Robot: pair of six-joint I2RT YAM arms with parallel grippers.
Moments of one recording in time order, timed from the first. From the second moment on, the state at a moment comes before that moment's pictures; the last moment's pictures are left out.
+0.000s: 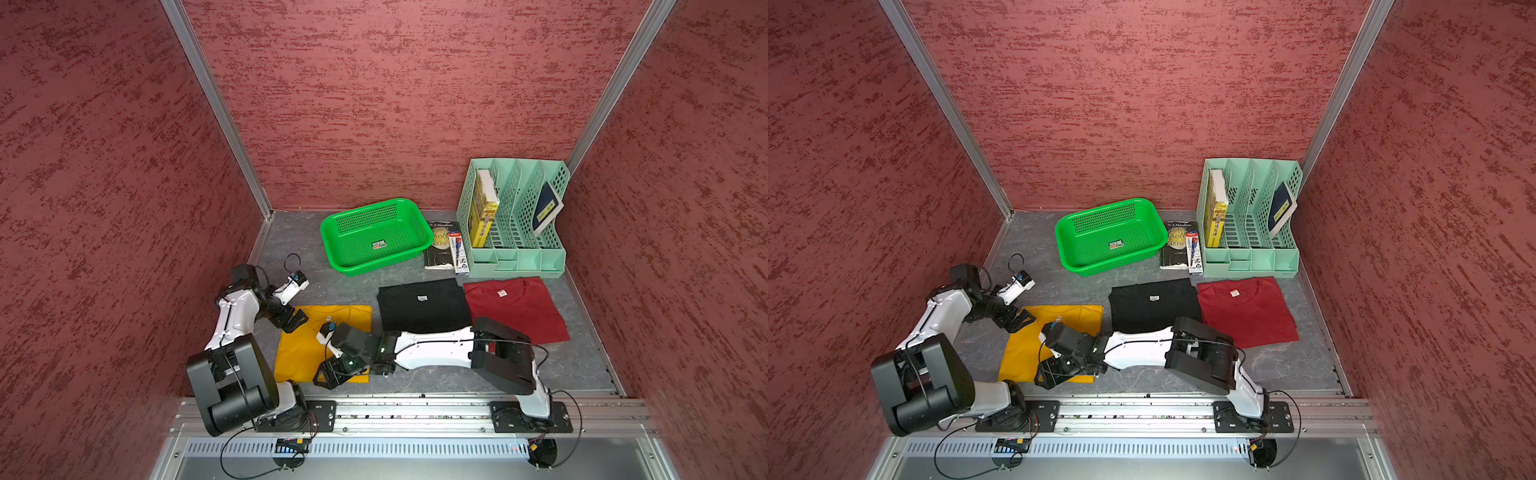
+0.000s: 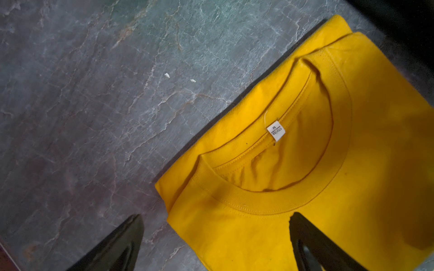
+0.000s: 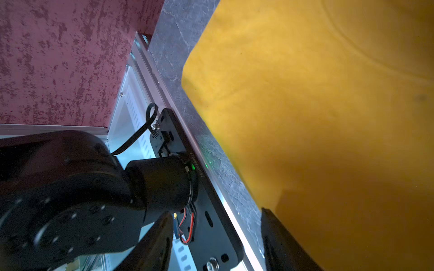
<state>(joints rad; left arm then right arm) 0.44 1.36 0.85 -0.85 0.45 1.12 1.30 2.09 1.39 -0.04 -0.35 0.80</state>
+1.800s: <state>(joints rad) 0.22 1.53 0.82 -0.90 0.17 1.24 1.02 1.97 1.55 -0.52 -0.01 0.74</state>
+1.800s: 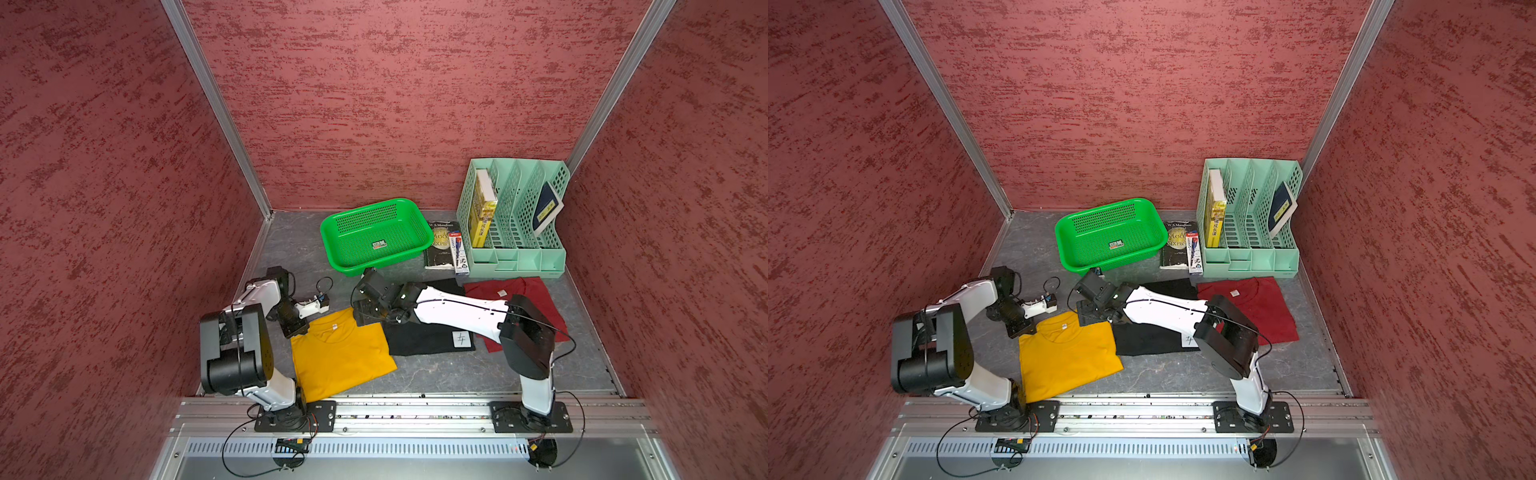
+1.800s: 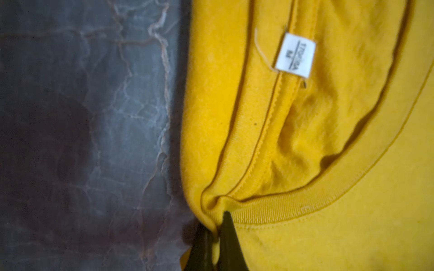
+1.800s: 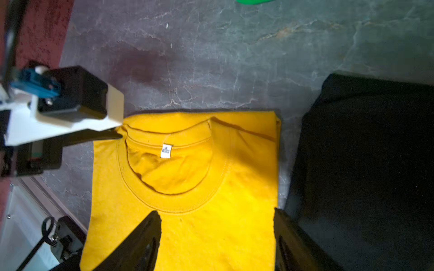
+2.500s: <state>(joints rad) -0.02 1.01 0.82 -0.95 0.15 1.43 0.91 2.05 1.70 -0.63 -0.25 0.09</state>
